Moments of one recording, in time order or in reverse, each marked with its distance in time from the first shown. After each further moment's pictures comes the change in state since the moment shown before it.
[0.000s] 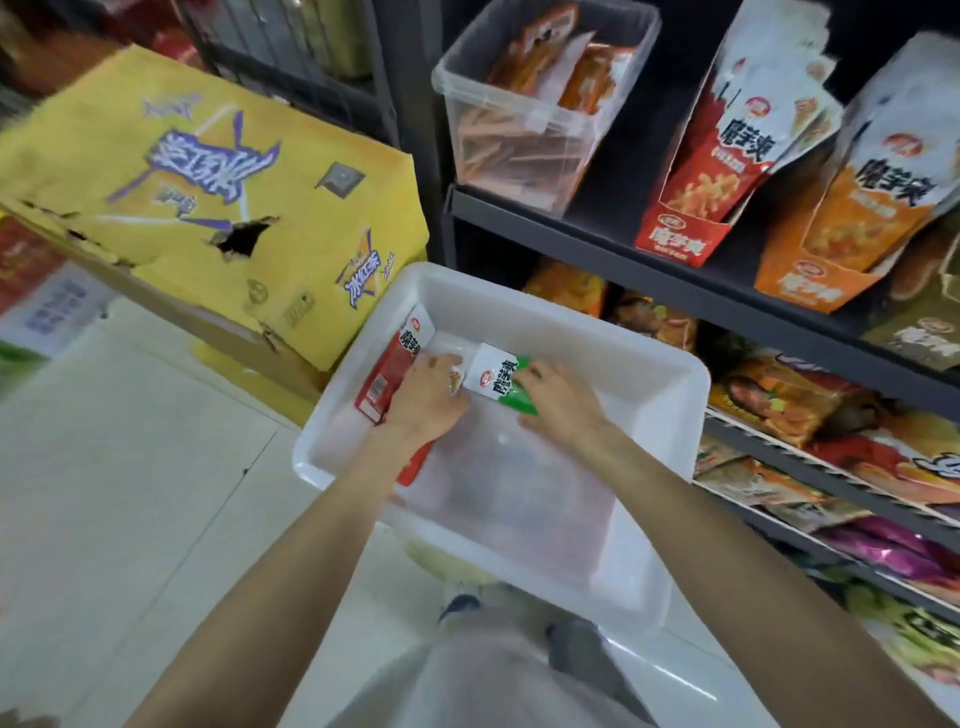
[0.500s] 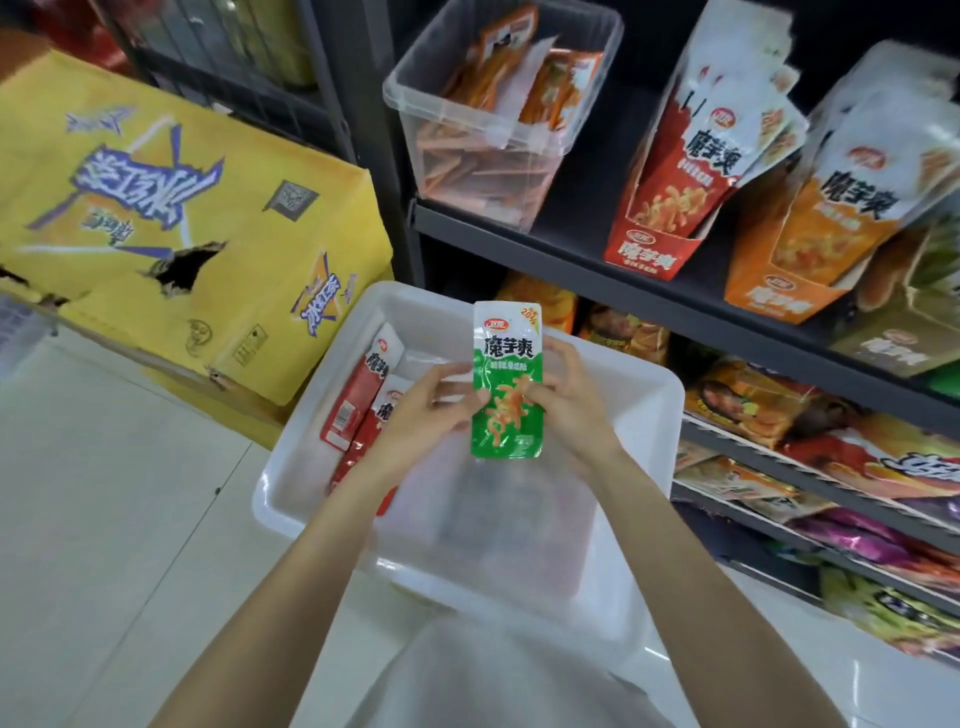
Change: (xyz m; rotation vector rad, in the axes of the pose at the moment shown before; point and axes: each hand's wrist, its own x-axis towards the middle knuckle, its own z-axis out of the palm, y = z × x) left_hand -0.019 0.047 -0.022 -0.910 -0.193 -0.095; right_hand -0.040 -0.014 -0.057 1.479 0.304 0.264
